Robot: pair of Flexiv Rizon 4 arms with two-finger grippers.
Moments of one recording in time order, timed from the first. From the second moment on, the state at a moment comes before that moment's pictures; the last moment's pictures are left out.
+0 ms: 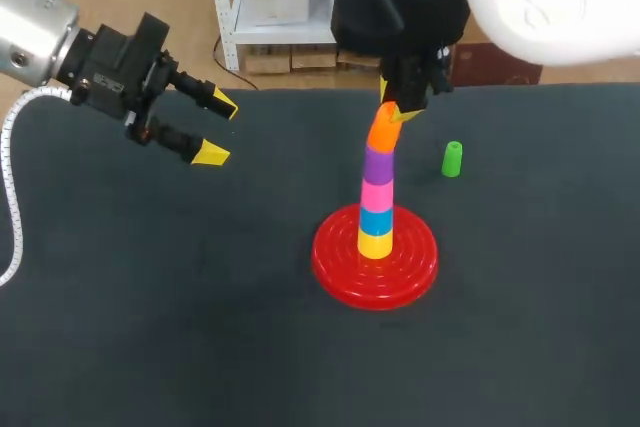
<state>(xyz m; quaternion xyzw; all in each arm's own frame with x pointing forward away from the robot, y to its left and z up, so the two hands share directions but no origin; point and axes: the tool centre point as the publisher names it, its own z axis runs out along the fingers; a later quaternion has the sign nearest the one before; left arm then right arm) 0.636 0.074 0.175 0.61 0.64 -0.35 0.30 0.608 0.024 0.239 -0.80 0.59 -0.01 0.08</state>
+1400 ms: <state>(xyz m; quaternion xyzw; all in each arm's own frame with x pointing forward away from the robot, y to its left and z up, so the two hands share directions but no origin) 0.636 0.074 0.175 0.61 0.64 -0.35 0.30 0.624 0.037 0.220 -0.80 0.60 0.01 0.00</state>
